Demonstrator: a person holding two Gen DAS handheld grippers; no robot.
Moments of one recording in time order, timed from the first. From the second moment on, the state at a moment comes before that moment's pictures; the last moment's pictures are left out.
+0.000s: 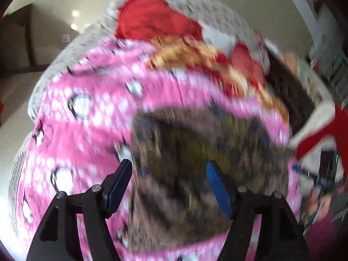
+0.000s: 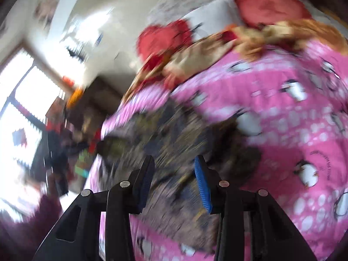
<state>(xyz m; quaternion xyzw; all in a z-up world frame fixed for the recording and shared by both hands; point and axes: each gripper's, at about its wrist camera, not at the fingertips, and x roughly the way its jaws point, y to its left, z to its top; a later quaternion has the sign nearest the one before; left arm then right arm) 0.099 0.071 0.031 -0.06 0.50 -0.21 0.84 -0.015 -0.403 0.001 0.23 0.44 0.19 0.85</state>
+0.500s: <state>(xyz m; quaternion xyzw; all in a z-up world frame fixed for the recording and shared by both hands) 0.190 0.055 0.028 -0.13 0.49 -0.16 0.85 0.115 -0.392 0.007 0.18 0.42 0.05 0.89</state>
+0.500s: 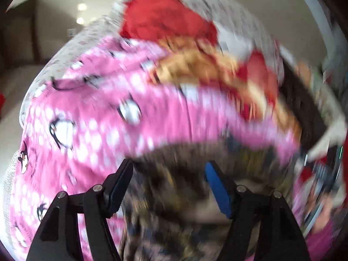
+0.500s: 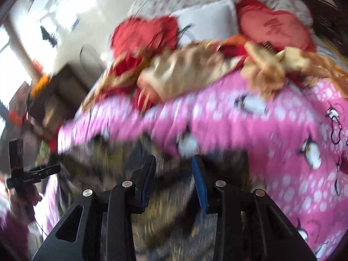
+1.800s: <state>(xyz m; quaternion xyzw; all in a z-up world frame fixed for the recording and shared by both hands) 0.058 0.108 -0.047 -0.04 0.55 -0.18 0.82 0.162 -0.065 -0.010 -0.12 0.40 0.22 0.88</state>
